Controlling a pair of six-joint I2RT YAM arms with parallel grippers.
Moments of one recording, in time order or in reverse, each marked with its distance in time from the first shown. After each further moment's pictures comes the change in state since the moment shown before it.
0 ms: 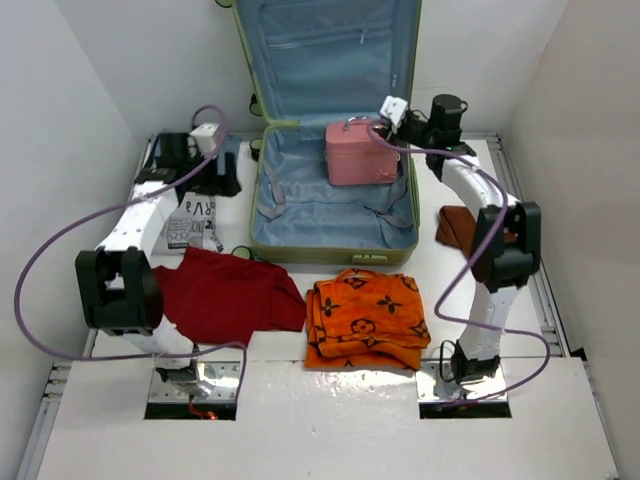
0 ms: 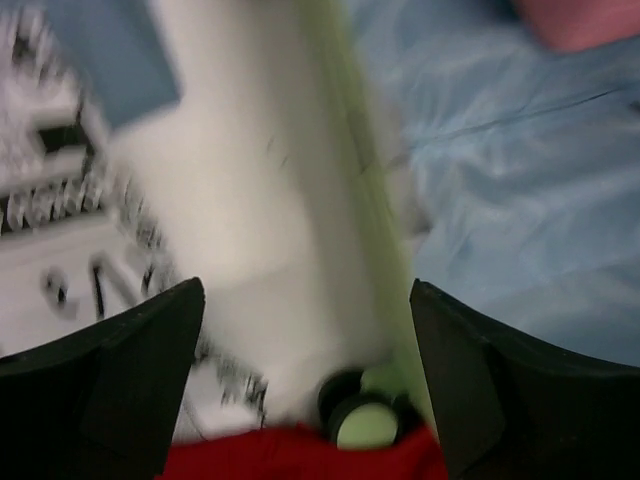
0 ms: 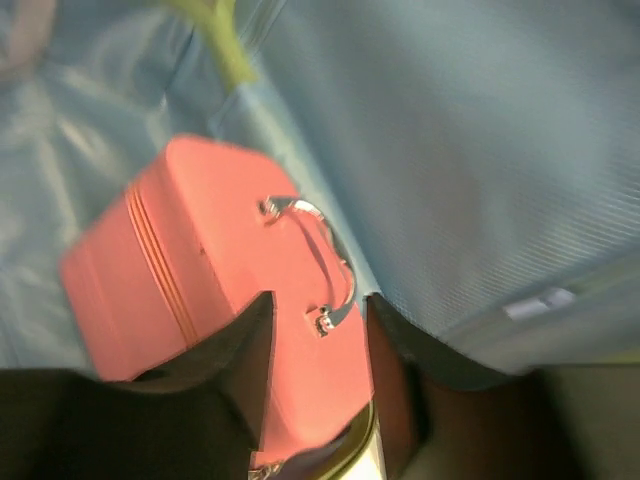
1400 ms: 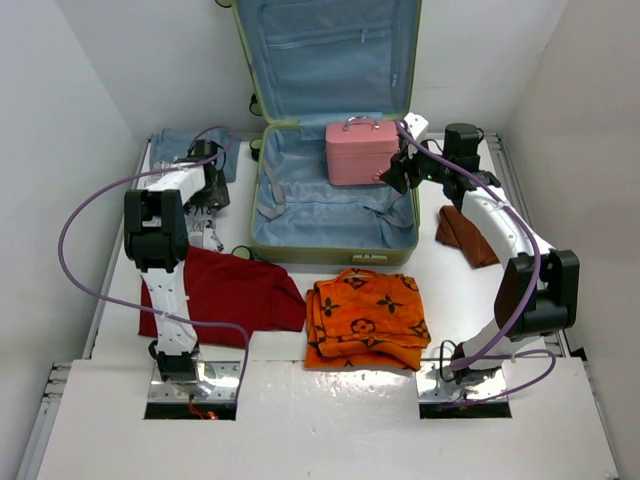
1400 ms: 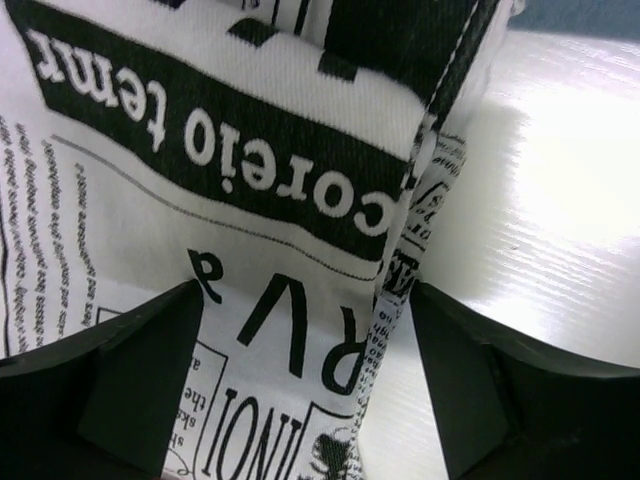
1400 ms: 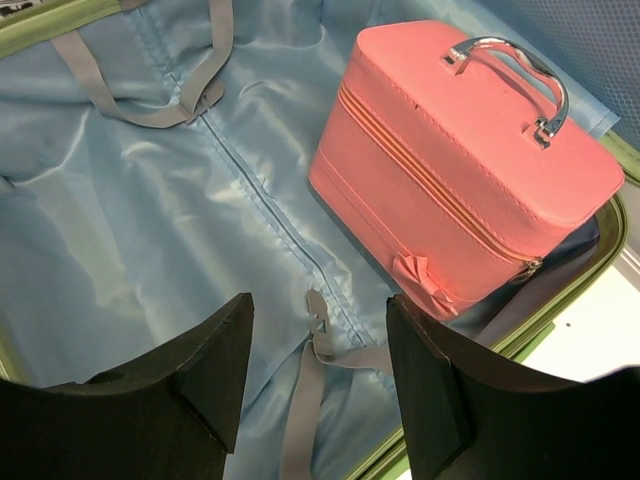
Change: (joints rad) left arm 0.007 0.539 0.254 -0.152 -0.698 -0.277; right arm -0.005 -0.416 -0.359 -0.279 0.061 0.452
